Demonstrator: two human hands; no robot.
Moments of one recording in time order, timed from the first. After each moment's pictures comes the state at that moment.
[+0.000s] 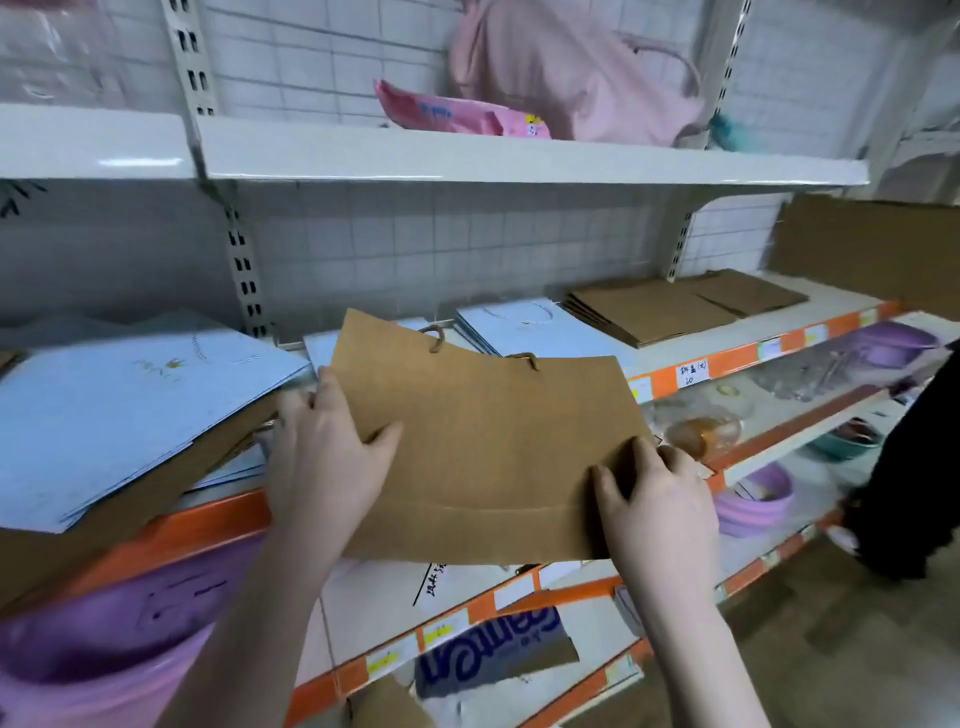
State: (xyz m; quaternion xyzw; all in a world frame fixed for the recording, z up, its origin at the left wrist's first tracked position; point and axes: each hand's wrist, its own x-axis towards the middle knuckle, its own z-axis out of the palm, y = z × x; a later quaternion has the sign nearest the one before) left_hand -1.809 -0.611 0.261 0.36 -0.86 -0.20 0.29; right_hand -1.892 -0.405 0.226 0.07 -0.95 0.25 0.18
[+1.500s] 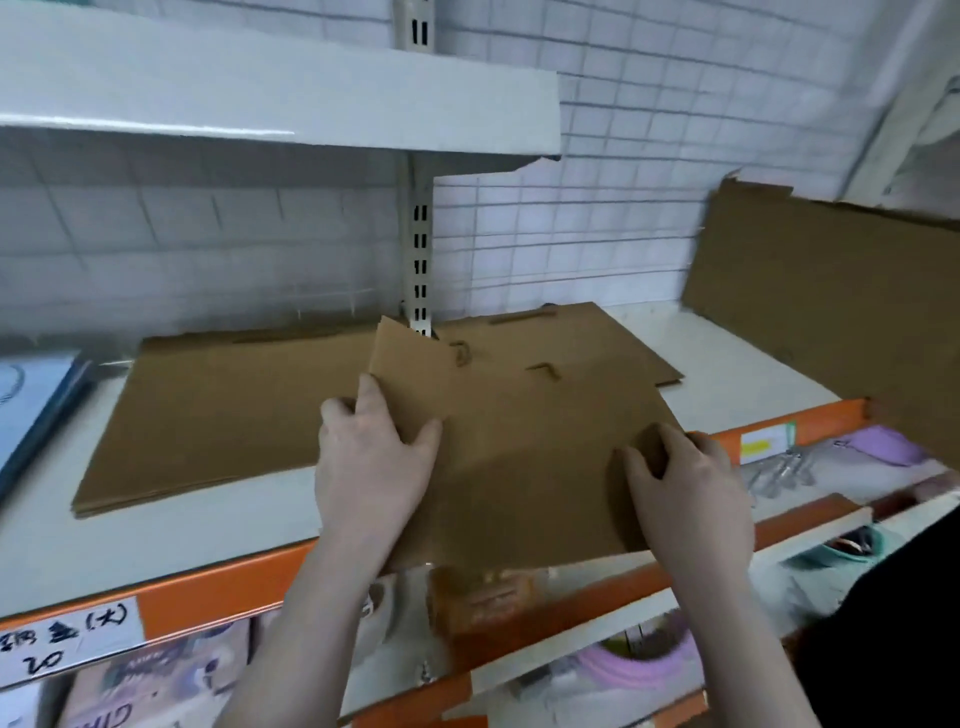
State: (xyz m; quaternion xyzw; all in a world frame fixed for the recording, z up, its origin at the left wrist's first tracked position) left_hand -2.492 -0.246 0.243 0.41 -0.83 -0.27 0.25; right_hand -2.596 -0.063 0.234 0.12 -0.96 0.22 0.14
